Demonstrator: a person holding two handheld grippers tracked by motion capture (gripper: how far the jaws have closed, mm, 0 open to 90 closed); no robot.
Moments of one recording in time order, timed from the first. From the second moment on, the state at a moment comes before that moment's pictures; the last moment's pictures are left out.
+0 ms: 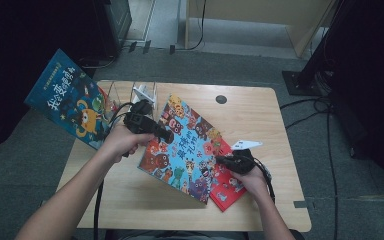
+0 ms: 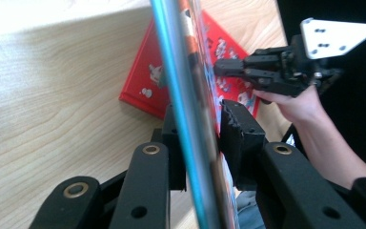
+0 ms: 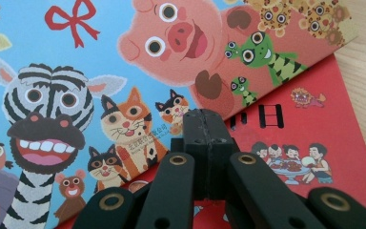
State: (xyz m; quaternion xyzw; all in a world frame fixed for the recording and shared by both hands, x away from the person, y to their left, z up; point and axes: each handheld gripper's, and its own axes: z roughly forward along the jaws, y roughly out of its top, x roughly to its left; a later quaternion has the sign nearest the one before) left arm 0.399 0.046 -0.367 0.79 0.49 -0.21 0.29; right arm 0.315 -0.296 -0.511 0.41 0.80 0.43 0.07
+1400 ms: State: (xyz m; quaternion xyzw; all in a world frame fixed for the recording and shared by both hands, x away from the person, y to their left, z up) left arm 0.353 0.138 -0.282 0.82 0.48 -0.14 0.27; right arm 0.322 -0.292 -0.501 0.39 0.80 0.43 0.11
